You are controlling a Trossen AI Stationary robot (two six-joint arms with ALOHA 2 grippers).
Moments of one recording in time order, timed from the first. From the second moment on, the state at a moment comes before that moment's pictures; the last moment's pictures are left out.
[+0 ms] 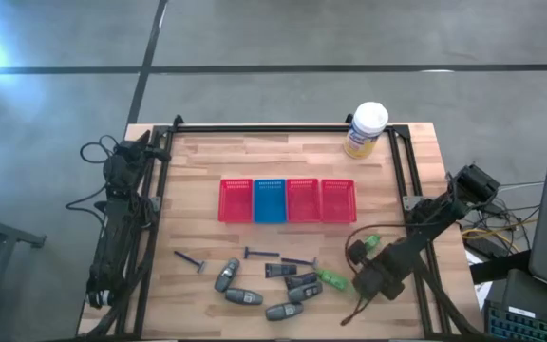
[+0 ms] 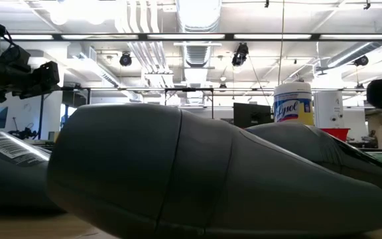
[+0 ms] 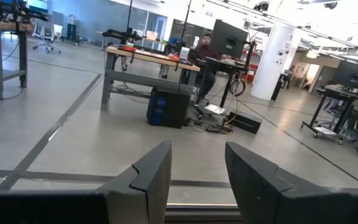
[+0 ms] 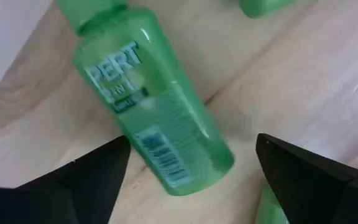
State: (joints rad) left arm 1.48 0.02 0.01 0.04 0.13 -0.22; right arm 0.77 1.62 0.82 -0.69 0.03 0.07
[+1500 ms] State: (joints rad) left arm 1.48 0.02 0.01 0.04 0.13 -0.22; right arm 0.52 1.22 0.90 -1.08 0.50 1.76
